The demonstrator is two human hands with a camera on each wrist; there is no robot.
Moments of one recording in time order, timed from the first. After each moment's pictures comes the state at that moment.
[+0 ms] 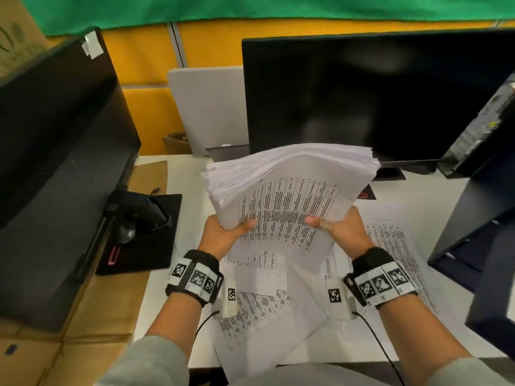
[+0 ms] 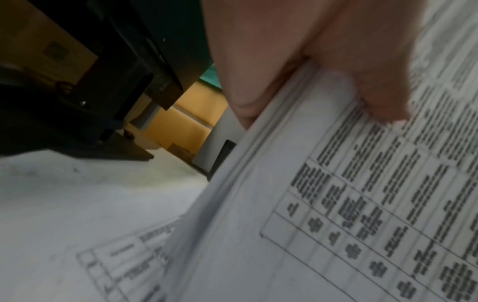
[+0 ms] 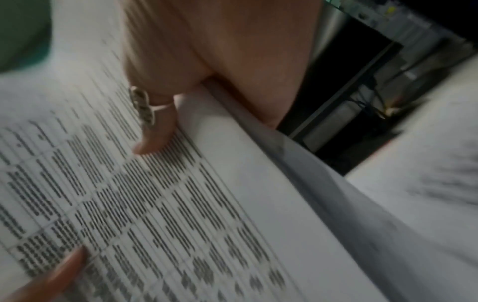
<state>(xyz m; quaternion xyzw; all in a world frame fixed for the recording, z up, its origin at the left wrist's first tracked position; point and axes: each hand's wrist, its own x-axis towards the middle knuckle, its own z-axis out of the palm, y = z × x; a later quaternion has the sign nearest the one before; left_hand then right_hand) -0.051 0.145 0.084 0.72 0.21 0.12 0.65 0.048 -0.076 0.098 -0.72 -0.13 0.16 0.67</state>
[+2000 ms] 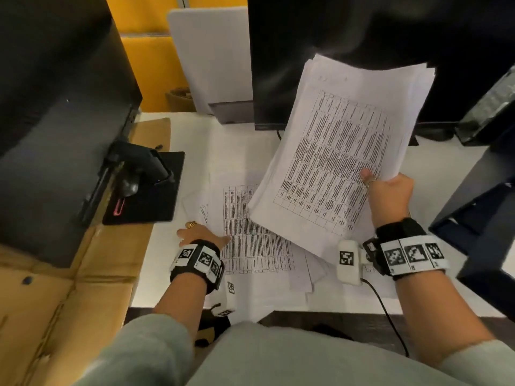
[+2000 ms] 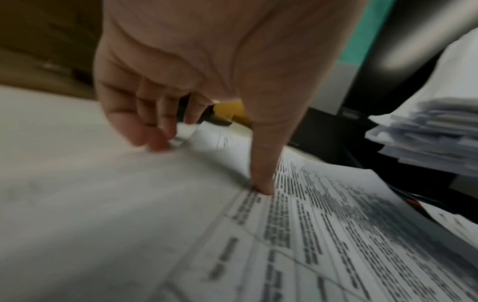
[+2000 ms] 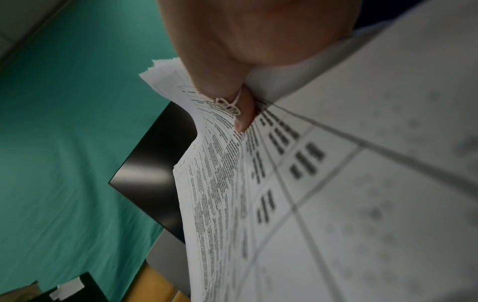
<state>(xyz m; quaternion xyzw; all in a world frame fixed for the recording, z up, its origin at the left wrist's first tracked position) -0.104 0.142 0.011 0.79 0.55 -0.19 0.21 0.048 -0.113 0.100 -0.76 0.11 -0.01 0.65</state>
